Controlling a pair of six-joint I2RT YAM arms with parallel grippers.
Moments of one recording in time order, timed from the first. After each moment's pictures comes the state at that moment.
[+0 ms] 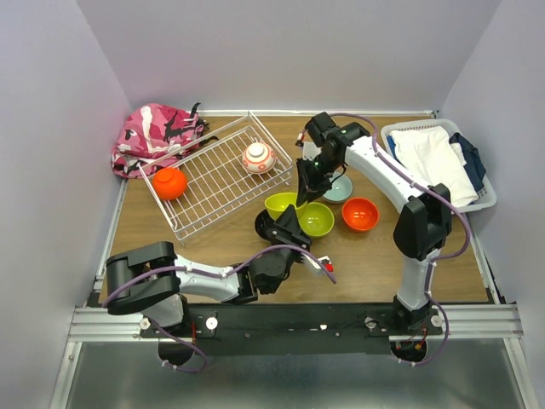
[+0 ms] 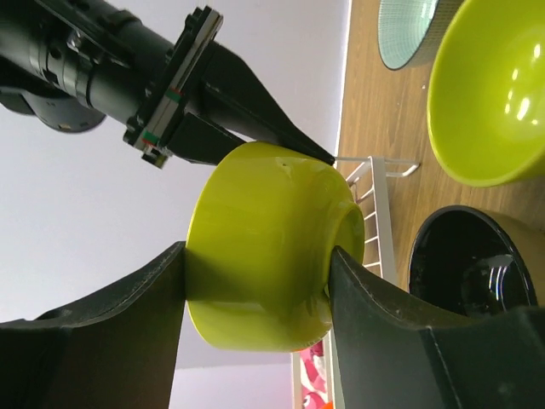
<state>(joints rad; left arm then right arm) -1.30 1.48 0.50 0.94 -0.77 1.41 0.55 1.93 1.81 -1.16 -0.45 0.32</state>
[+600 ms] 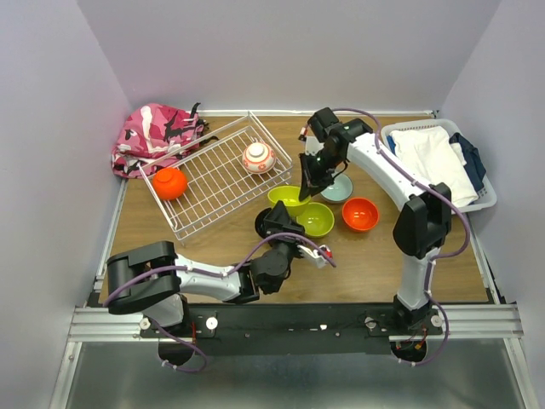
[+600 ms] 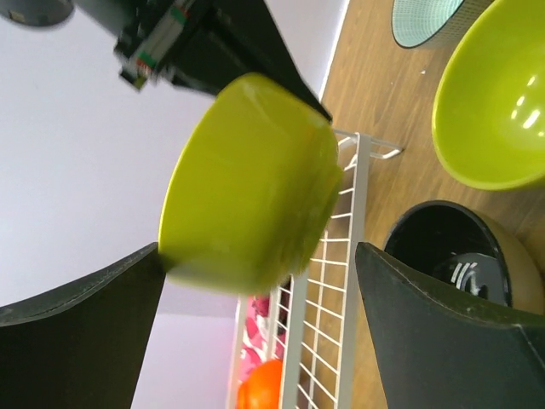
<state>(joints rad) -1.31 1.49 0.52 0.93 -0.88 1.23 0.53 1.95 1.86 -1.17 -0.42 0.31</state>
